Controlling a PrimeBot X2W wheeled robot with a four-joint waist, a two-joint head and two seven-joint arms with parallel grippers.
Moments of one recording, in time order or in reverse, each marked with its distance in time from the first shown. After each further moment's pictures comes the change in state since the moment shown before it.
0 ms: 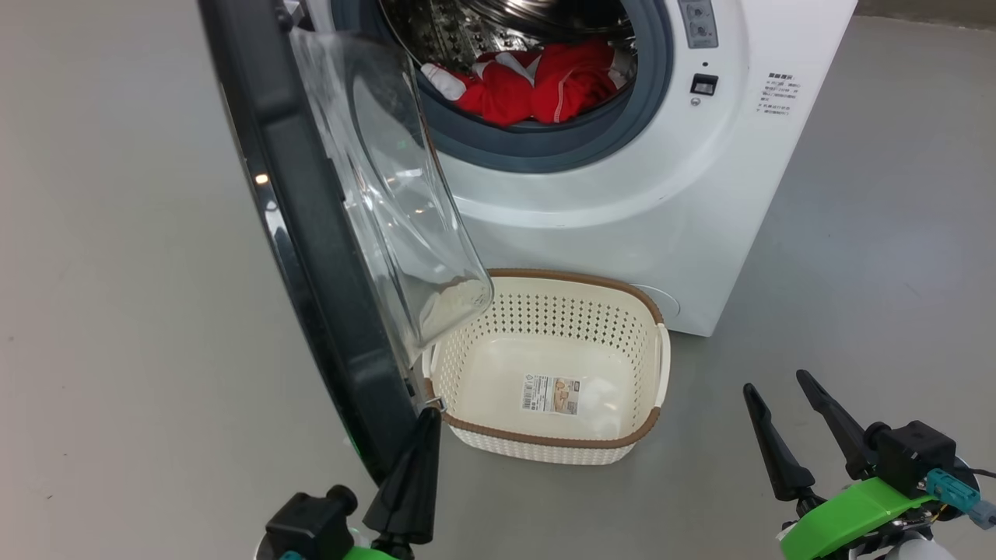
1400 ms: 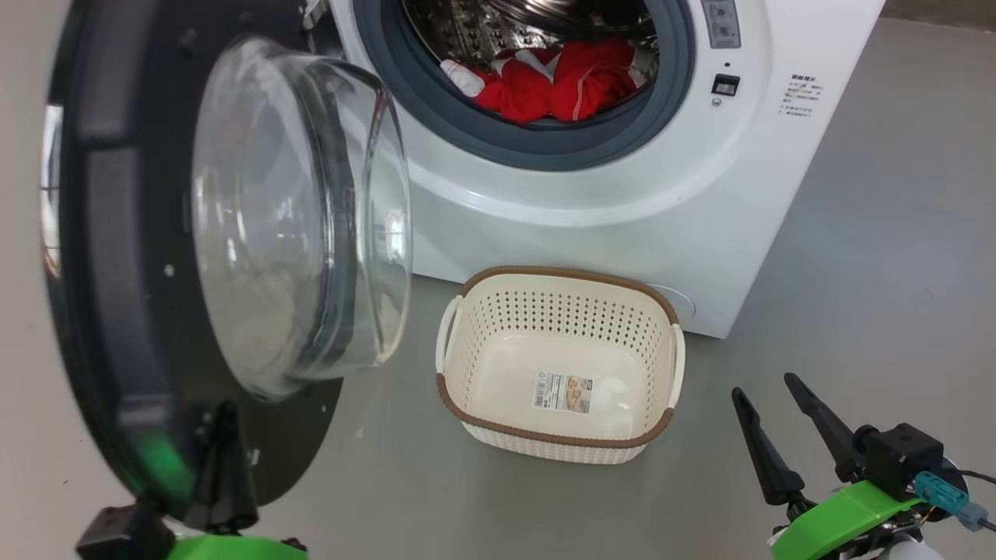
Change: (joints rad) left arm 0.051 -0.013 0.384 0.030 0.074 -0.012 0.001; right arm 0.000 0.004 0.024 -0.003 0.000 0.000 0.000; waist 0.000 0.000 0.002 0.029
